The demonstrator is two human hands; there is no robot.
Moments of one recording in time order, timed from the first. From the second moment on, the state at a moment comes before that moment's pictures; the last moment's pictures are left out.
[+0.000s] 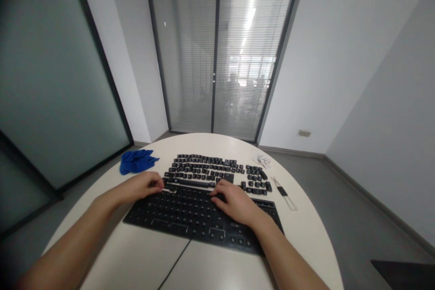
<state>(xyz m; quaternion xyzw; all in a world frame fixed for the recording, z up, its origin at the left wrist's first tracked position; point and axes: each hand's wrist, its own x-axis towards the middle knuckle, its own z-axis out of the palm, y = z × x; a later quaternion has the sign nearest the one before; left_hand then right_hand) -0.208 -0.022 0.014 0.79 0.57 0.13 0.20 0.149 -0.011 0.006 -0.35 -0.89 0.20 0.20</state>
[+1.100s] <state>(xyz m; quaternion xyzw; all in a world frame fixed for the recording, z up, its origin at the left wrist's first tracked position) -0.148 -0.038 0.034 0.68 0.51 0.42 0.32 0.091 -0.061 0.007 -0.36 -0.80 0.35 0.33</state>
